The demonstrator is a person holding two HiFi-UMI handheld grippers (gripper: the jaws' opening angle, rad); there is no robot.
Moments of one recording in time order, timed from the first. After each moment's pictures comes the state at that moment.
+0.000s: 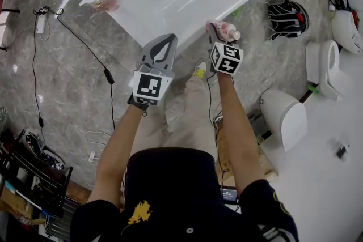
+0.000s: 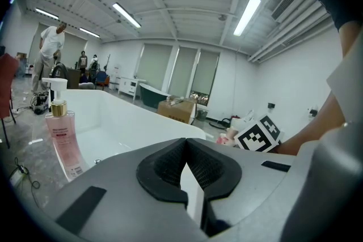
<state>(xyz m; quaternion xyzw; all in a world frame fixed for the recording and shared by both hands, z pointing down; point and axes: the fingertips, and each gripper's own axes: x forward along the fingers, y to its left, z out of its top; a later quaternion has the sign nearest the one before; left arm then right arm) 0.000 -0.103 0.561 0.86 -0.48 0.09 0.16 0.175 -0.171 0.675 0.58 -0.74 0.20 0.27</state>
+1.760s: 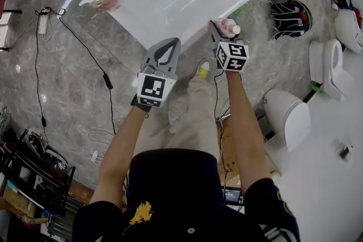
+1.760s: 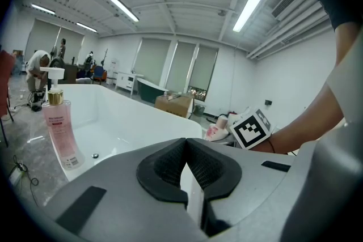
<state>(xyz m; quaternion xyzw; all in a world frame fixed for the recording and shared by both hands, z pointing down) 0.011 -0.090 0.579 0.86 -0.46 0.11 0.18 0.161 -0.181 0.675 0.51 -0.80 0.18 0.25</state>
